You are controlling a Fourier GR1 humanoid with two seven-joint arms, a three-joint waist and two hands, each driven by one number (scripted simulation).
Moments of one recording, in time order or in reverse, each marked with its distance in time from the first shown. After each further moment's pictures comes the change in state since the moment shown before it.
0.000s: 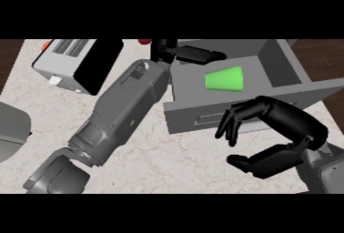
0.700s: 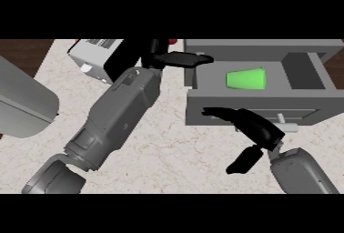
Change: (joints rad) left arm 0.082 0.015 0.036 -0.030 0.063 -0.049 -0.080; right arm 0.053 -0.013 0.176 0.301 0.580 -0.181 -0.185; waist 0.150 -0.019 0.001
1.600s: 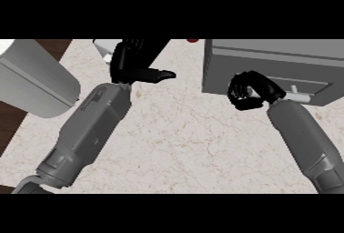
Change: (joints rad) left arm 0.252 0.122 -0.003 -0.213 0.012 -0.148 0.011; right arm -0.437 0.022 -0.199 0.856 0.110 -0.243 -0.375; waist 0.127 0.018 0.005
